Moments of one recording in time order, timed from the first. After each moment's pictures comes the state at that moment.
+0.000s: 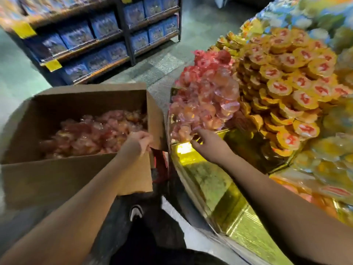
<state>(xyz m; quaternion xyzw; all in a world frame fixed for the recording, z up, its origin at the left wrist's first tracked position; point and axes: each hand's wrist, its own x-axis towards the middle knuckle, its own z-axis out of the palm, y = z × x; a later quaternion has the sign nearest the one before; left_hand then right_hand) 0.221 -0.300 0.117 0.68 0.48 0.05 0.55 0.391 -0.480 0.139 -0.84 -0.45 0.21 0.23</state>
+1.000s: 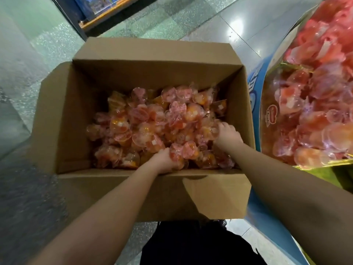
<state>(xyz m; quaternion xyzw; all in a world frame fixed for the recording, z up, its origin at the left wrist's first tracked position) 0.092 -0.016 -0.046 0.70 0.45 -0.33 0.45 0.311 -0.107 -0.078 -0.87 -0.36 0.34 -0.08</state>
